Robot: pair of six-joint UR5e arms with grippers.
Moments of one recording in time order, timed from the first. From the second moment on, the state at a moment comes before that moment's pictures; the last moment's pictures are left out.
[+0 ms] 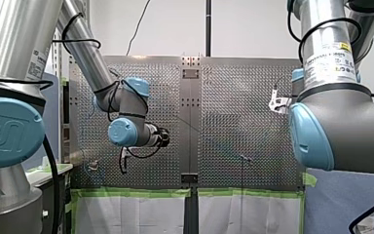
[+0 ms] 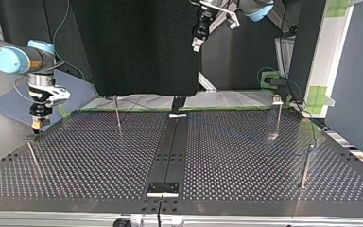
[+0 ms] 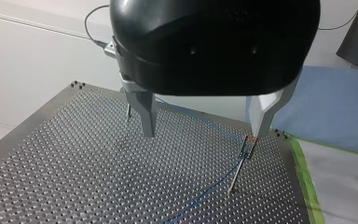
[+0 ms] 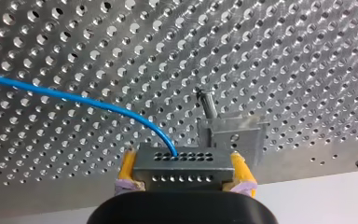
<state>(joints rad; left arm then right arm) -0.73 -1.79 -2.37 -2.28 -1.95 -1.79 1.60 -1.10 1.65 -0.64 1.42 1.71</state>
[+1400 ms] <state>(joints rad) -0.72 -1.79 -2.37 -2.31 -1.98 -1.80 1.56 -1.16 1.63 -0.56 1.40 1.69</state>
